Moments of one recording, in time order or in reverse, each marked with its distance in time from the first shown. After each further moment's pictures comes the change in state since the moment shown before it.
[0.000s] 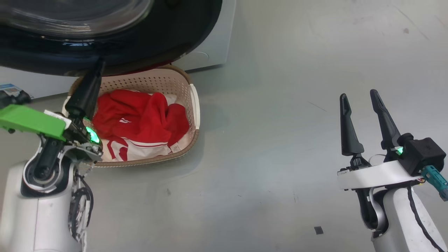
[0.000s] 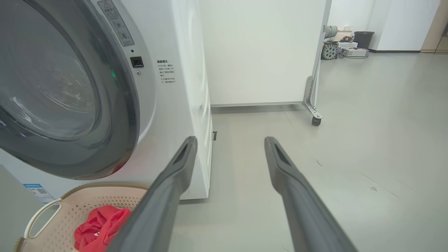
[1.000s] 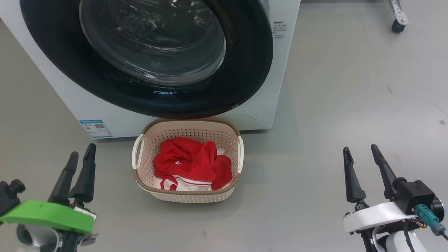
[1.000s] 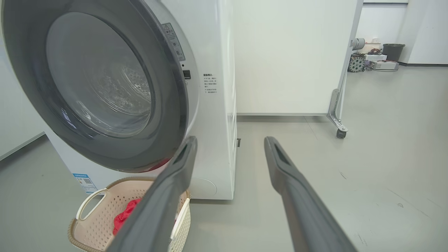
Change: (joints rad) left arm 0.462 0.096 -0.059 -0.257 0.562 0.000 -0.301; right arm 0.185 -0.018 -0.024 0.063 -0.016 -0.016 0.000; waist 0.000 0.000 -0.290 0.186
